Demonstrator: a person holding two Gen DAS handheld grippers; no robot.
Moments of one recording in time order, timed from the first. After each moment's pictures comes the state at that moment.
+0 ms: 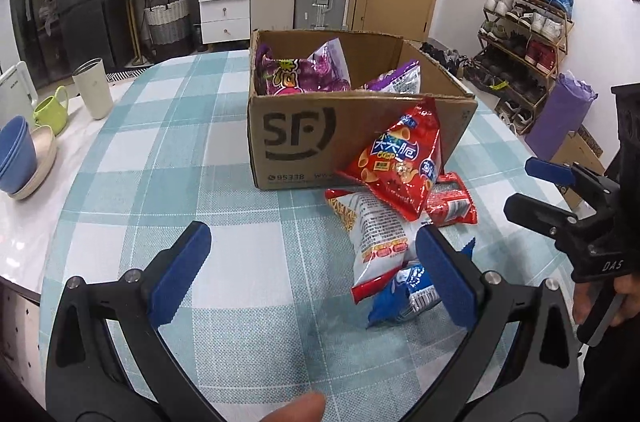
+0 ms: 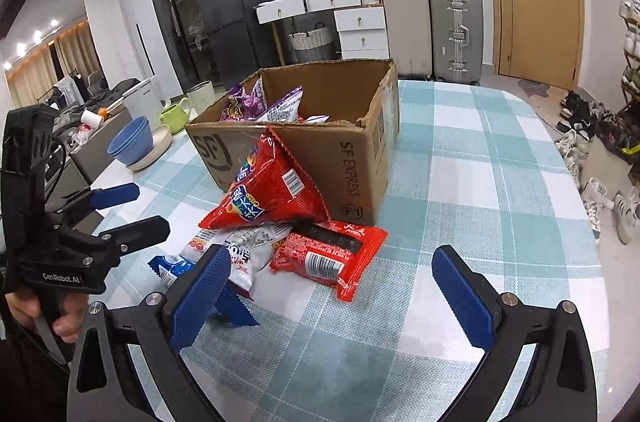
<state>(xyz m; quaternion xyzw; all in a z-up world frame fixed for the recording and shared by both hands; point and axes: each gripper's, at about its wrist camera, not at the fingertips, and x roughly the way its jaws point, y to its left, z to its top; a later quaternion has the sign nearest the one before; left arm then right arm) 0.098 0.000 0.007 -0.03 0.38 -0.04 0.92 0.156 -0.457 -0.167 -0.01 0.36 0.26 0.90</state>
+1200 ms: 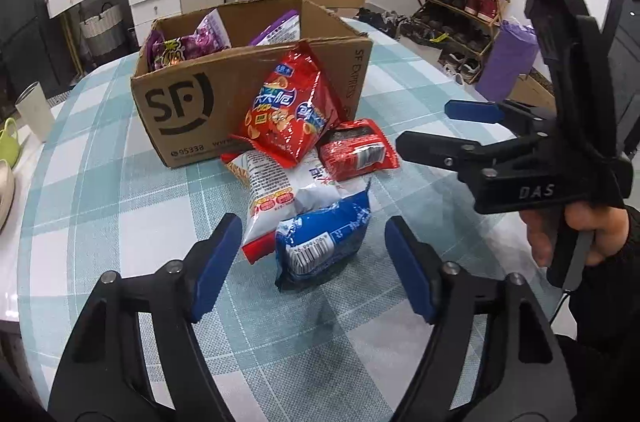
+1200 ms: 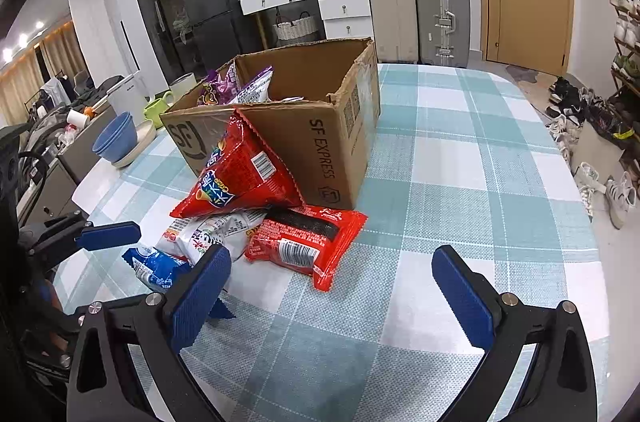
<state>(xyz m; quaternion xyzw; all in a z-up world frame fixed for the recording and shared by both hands) 0.080 -0.059 -0.009 0.02 0.41 -0.16 0.90 0.166 -0.464 -0.178 0.00 0.38 0.24 0.89</state>
